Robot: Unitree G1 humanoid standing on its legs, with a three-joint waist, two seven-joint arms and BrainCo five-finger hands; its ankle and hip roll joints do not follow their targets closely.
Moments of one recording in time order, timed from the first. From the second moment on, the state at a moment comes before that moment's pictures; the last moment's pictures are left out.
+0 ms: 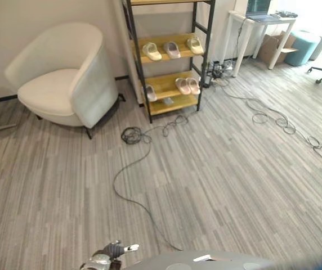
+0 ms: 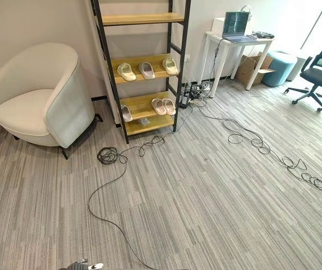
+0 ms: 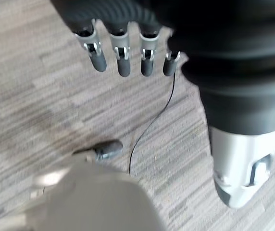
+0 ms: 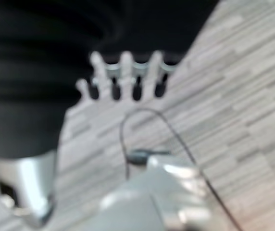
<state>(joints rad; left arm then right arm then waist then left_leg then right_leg) -0.05 0.22 -0.16 1.40 -0.09 -0.08 -0.04 0.02 -0.24 0.11 1.44 0.28 -0.01 0.12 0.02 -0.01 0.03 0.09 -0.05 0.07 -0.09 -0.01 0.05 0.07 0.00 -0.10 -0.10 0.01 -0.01</state>
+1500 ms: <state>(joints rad) -0.06 0.23 -0.23 1.39 -0.05 -0.08 -0.03 0.00 -0.23 0.17 1.39 0.20 -0.01 0.13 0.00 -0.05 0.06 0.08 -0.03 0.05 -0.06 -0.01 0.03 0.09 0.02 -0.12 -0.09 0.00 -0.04</state>
